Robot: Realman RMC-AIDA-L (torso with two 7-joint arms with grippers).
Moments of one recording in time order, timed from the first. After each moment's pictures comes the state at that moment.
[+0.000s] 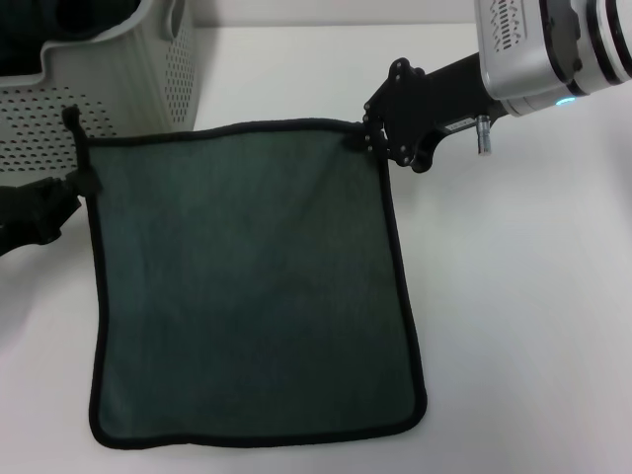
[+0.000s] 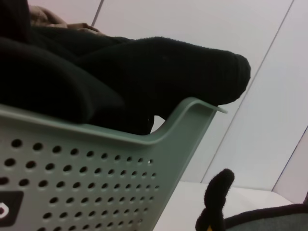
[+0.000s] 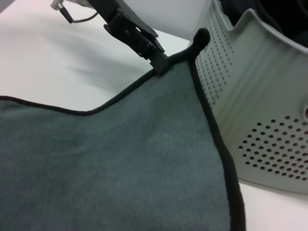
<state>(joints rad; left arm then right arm) -0.27 -1.95 0.76 0.46 1.50 1.45 -1.35 0.94 2.02 -1.25 -0.73 -2.00 -1.23 1.29</state>
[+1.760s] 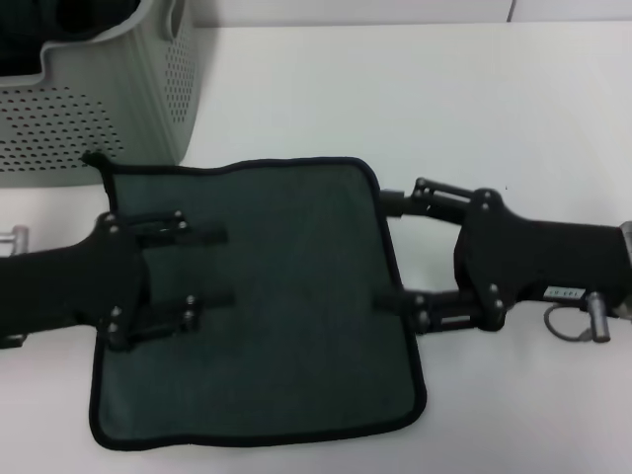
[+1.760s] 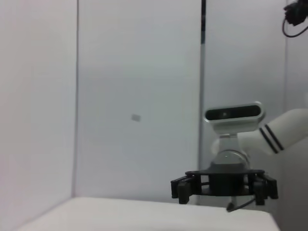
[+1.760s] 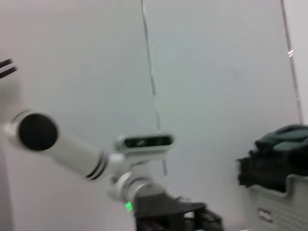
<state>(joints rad) -0.39 -1.94 0.84 0.45 1.69 1.92 -0.93 0.44 2.02 -1.45 -0.63 -1.17 -1.64 1.08</state>
